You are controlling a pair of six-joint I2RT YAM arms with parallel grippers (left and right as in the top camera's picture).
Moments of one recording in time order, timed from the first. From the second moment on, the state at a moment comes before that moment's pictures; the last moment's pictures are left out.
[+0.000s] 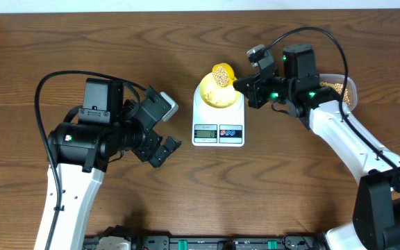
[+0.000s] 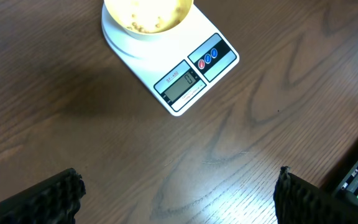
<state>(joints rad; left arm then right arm) -0.15 1.18 1.23 -1.15 0.43 0.54 0.29 1.68 1.13 -0.18 -0.63 0.02</state>
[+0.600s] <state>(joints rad) -0.15 1.18 1.23 -1.15 0.43 0.54 0.33 1.68 1.13 -0.25 -0.47 -0.18</state>
